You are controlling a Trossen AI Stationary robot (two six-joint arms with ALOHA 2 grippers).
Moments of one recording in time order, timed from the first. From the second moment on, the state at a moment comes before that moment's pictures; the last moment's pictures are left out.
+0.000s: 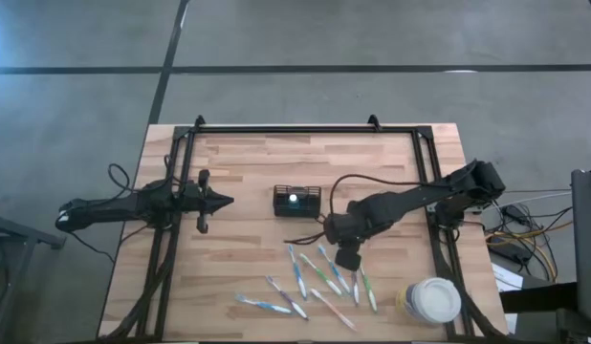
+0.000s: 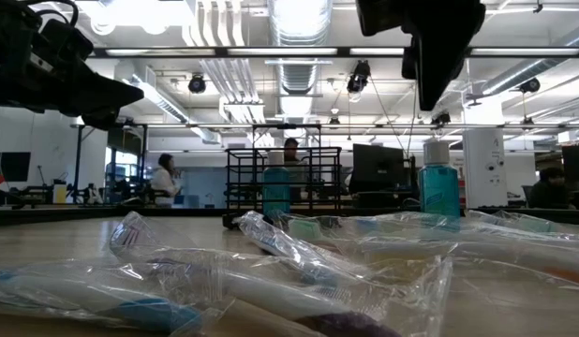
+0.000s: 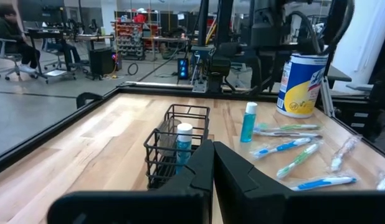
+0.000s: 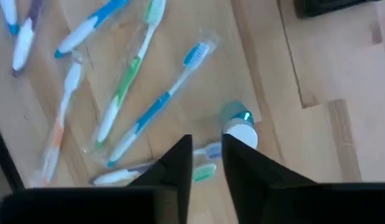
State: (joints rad) left arm 0.09 0.09 0.01 0.01 0.01 -0.05; right arm 0.26 1.68 1.38 -1.02 -0.01 0.61
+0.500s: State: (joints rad) left arm 0.09 0.09 0.01 0.01 0.01 -0.05; right arm 0.26 1.71 1.38 -1.07 0.02 0.82
